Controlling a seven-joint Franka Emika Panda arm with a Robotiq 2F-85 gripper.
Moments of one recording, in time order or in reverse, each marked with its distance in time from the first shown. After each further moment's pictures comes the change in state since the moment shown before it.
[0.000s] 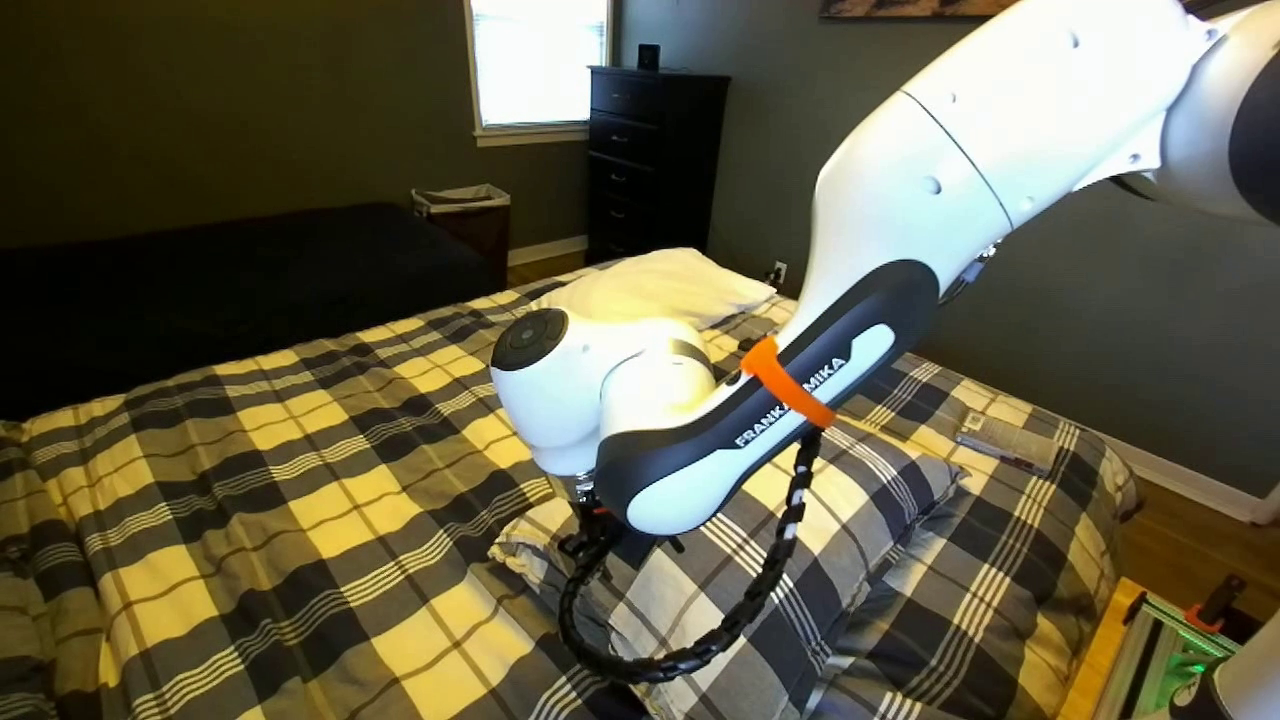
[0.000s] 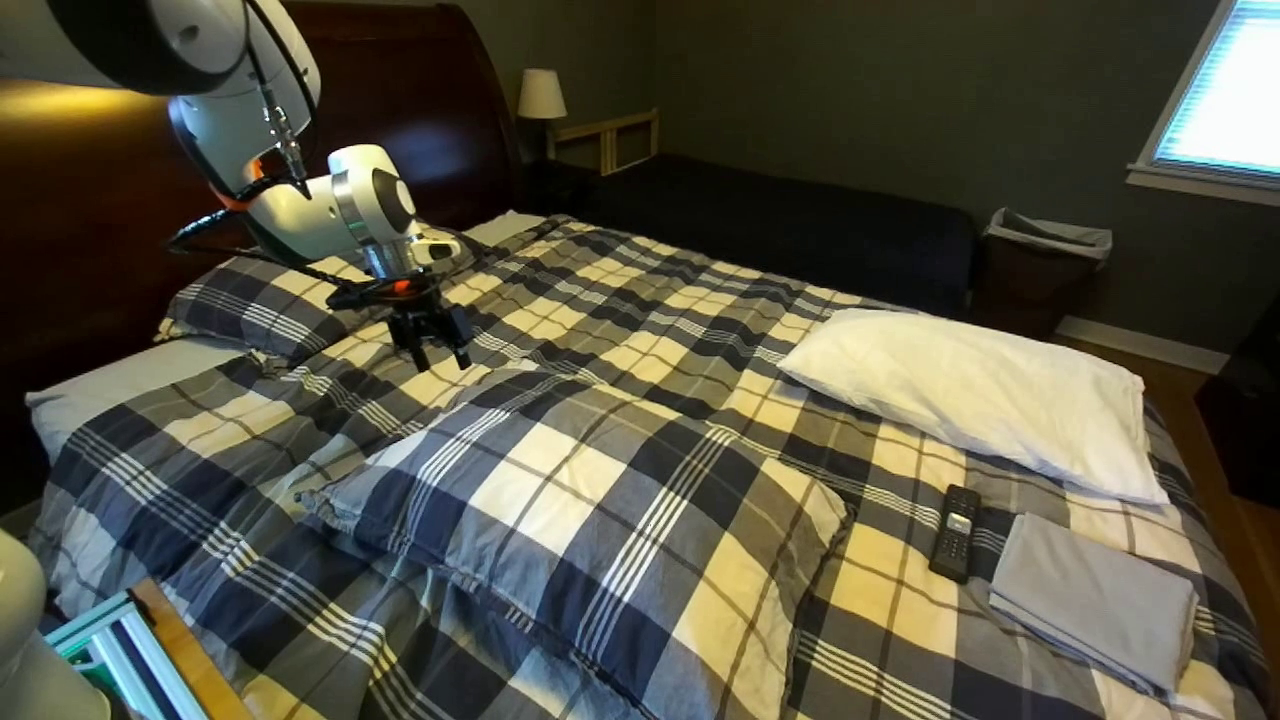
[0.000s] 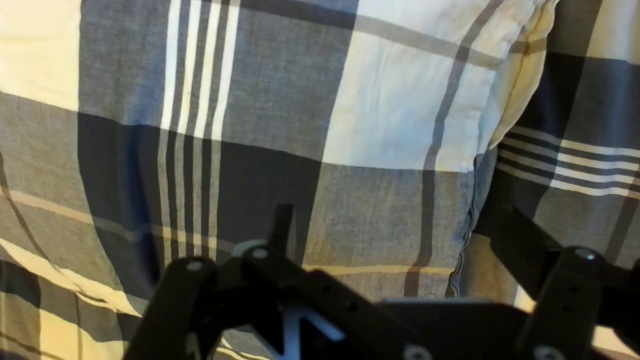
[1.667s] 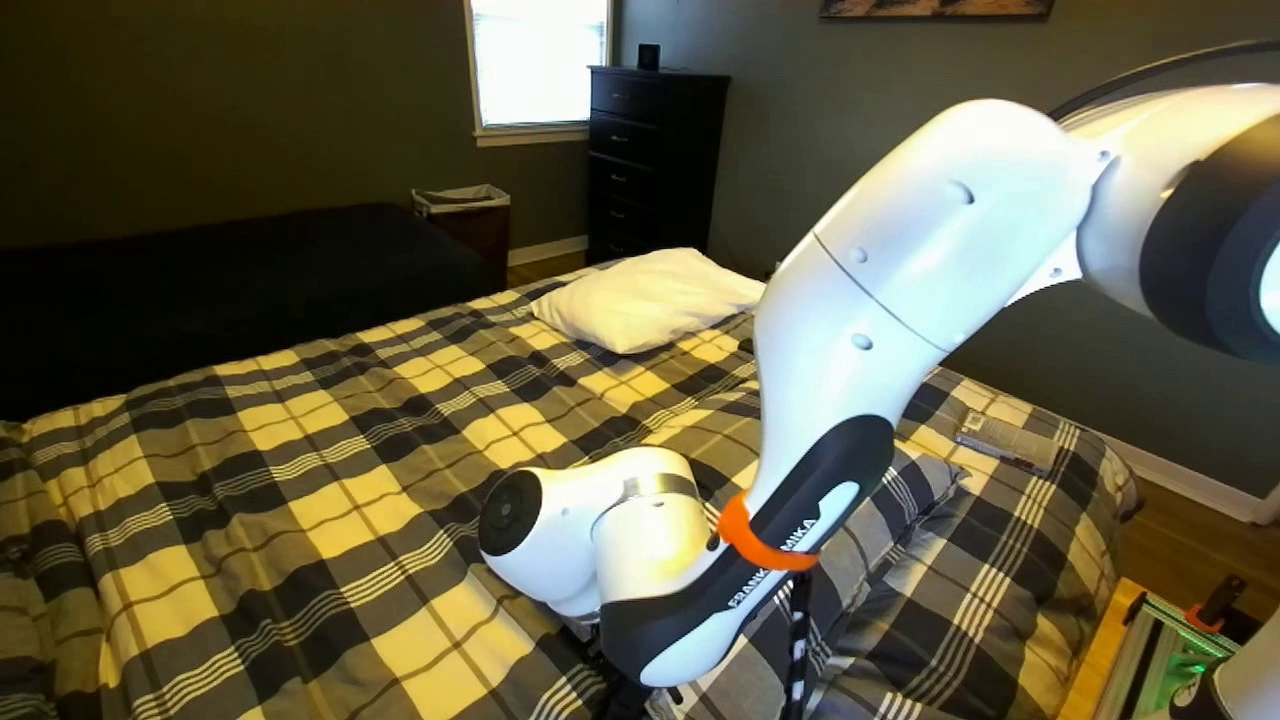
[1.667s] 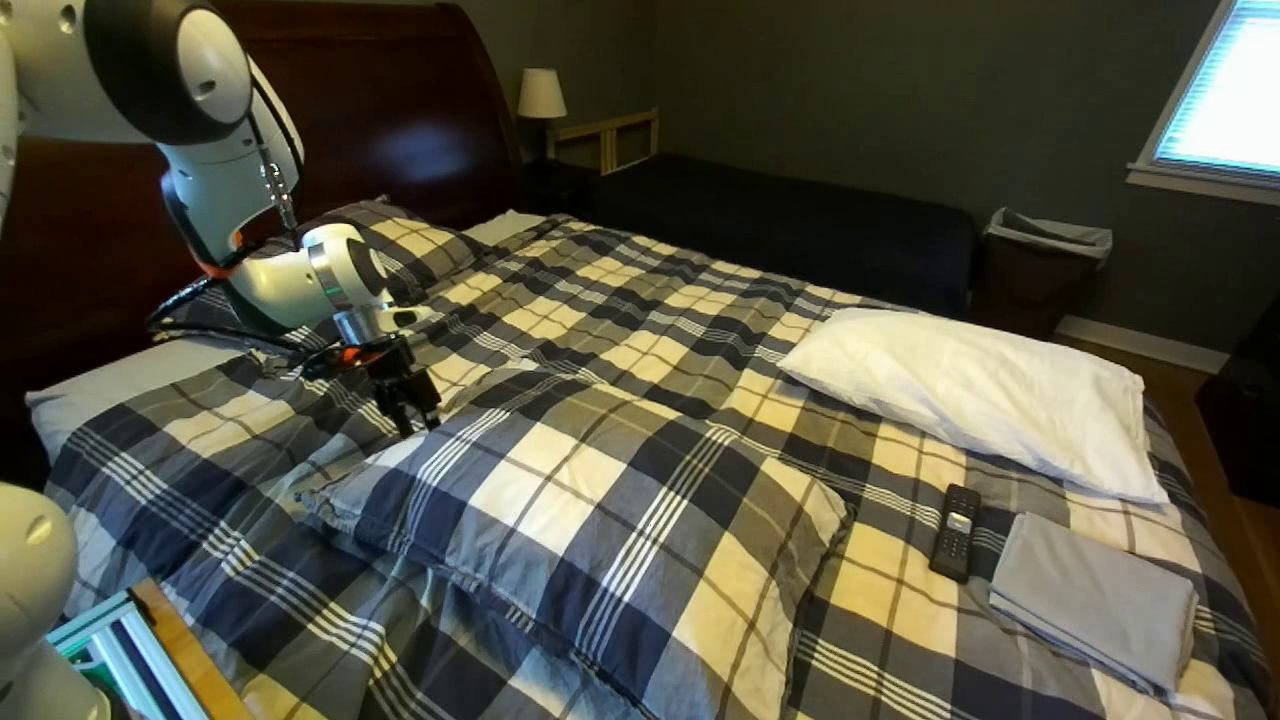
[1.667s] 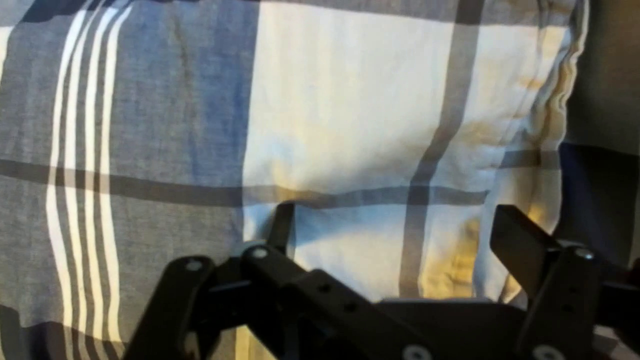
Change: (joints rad) arm 0.212 0.169 -0.133 0.001 -0.015 -0.033 0.314
